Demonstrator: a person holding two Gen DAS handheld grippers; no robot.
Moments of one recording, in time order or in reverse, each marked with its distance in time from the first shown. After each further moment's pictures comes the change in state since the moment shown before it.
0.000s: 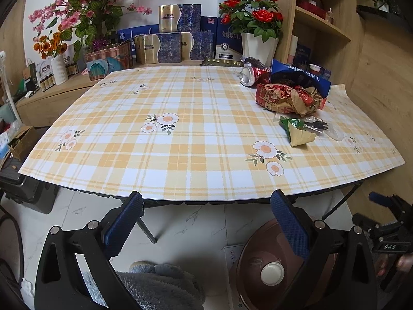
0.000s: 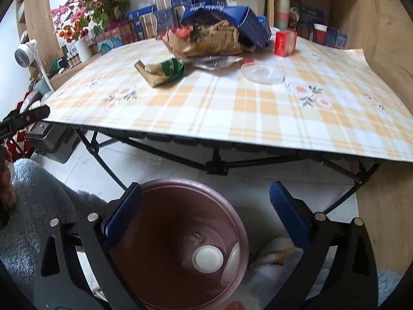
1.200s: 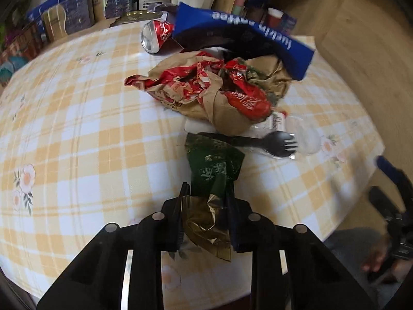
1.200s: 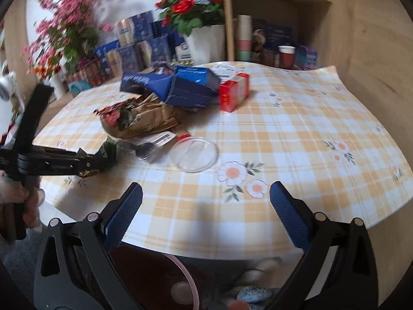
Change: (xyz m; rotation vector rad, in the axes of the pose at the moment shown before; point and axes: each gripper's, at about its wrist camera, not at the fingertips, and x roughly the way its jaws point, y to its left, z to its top) left arm 0.143 -0.118 0.102 0.102 0.346 -0.288; right arm -0.010 -0.075 0.095 0.061 -0.101 -0.090
